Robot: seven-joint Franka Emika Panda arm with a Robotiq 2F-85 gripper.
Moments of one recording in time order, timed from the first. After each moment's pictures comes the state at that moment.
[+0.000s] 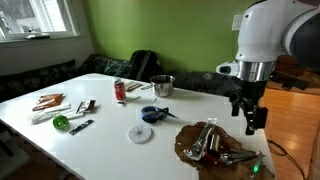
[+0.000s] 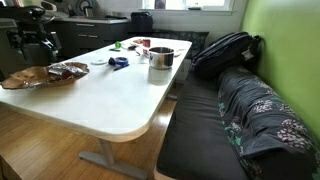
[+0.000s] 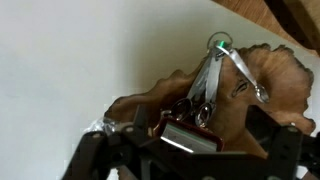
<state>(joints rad) 0.30 -0.12 0.15 -2.75 0.03 2.60 -0.44</state>
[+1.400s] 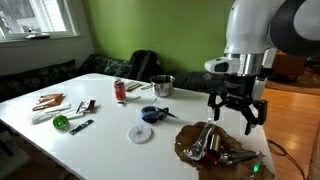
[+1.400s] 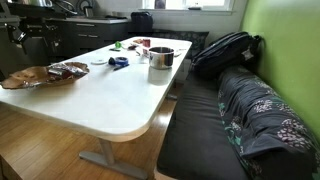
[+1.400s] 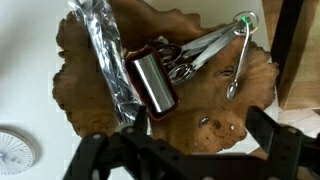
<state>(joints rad) 0.33 -0.08 0.19 -2.65 0.23 2.55 -1.27</state>
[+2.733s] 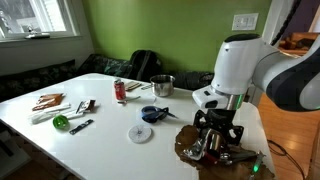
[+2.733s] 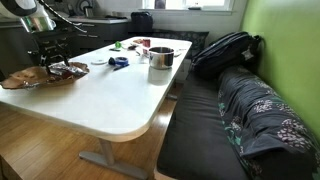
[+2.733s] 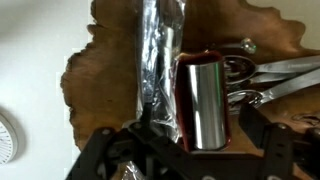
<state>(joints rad) 0.26 0.25 0.23 -2.58 -0.34 2.91 -1.02</state>
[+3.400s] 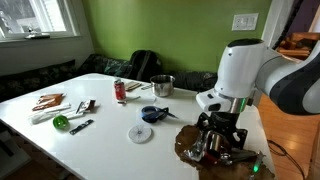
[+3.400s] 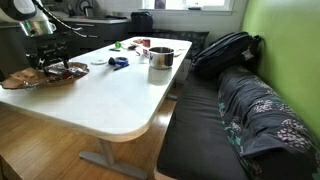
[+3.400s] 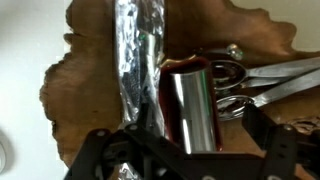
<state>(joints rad) 0.23 0.27 0.24 -2.60 -0.34 2.94 -1.00</state>
